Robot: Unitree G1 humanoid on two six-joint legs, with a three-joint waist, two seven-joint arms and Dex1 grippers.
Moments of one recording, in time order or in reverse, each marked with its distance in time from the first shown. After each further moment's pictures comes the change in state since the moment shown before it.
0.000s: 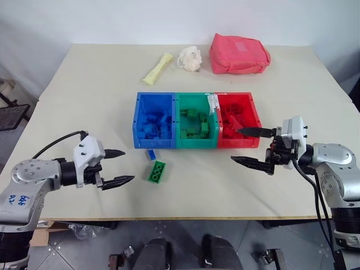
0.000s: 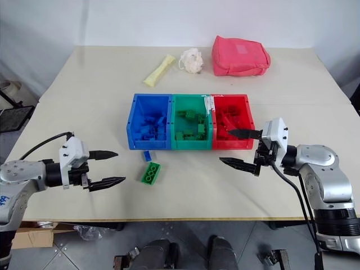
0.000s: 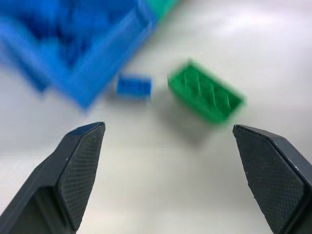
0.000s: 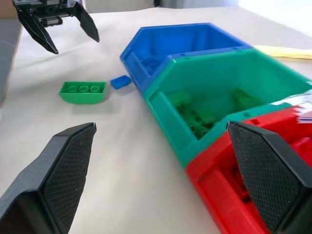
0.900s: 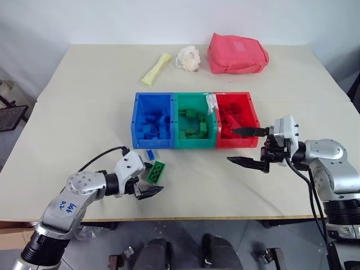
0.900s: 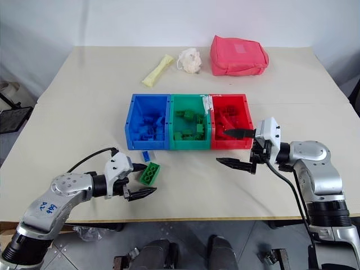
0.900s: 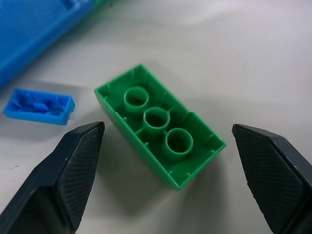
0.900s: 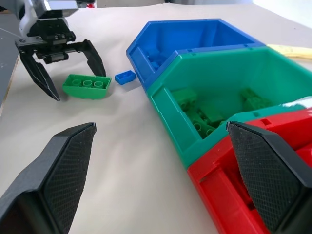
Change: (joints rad) left arm -0.092 -0.159 -0.356 -0.095 0.106 0.116 0.279; right arm -0.043 0.027 0.029 0.065 -0.043 -0.038 0.045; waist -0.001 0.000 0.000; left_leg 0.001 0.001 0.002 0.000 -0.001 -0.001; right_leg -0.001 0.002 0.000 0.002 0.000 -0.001
